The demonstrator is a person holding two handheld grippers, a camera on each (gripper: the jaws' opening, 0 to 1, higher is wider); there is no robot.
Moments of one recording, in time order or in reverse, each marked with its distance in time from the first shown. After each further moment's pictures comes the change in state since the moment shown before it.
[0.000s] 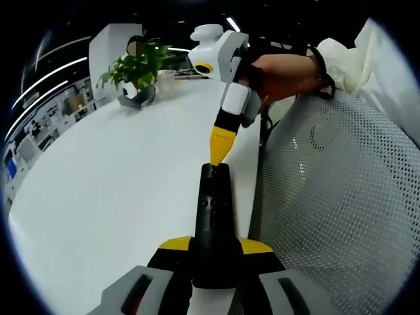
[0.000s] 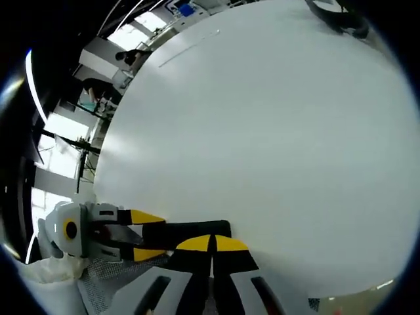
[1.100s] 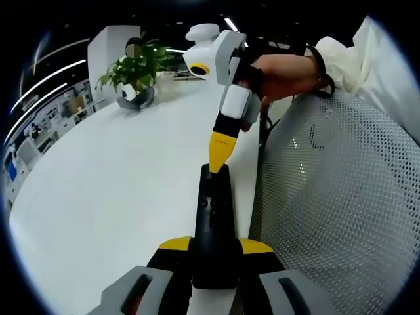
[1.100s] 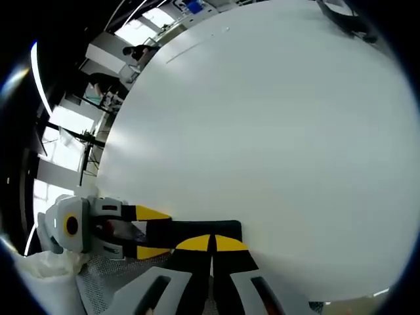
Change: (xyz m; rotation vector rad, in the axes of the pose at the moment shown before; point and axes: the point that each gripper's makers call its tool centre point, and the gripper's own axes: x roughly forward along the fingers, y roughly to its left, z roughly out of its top) left arm 0.001 0.000 0.002 0.010 -0.008 0.001; right arm 0.004 0.006 -0.003 -0.043 0.004 0.014
